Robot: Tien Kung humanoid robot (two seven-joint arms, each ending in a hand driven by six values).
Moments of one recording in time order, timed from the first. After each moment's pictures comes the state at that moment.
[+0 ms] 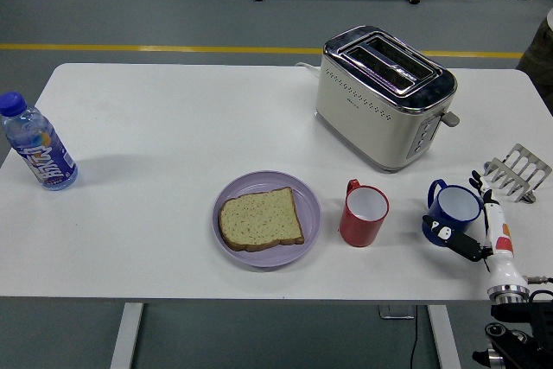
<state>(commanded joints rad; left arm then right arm) -0.18 0.00 -0.37 -0.29 0.28 0.29 0.12 0.13 -0.19 1.00 1.00 -1.19 -0.64 0.48</state>
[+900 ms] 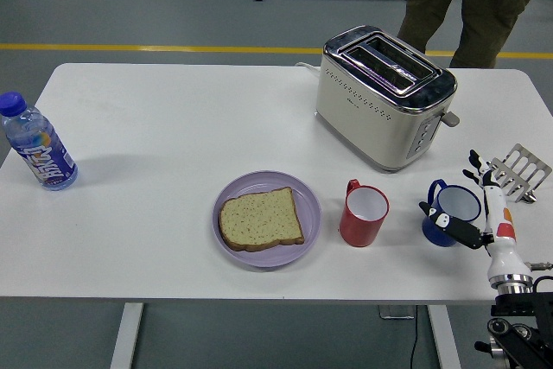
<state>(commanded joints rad) -0.18 0.00 -0.36 -0.28 0.26 0.29 0.11 0.09 -0.21 1.06 1.16 -1.33 -0.65 0.43</state>
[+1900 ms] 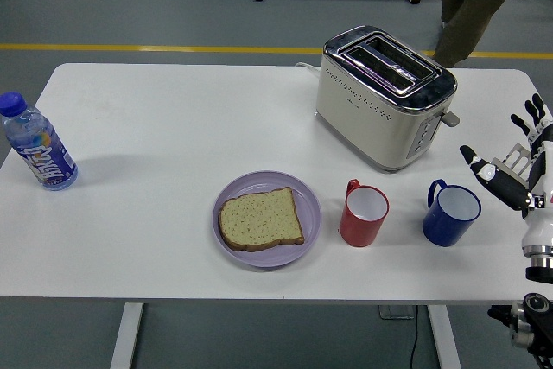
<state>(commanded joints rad) -0.18 0.00 -0.37 -0.28 0.27 0.29 0.12 0.03 -0.24 1.22 1.46 -1.13 -0.65 0.46</state>
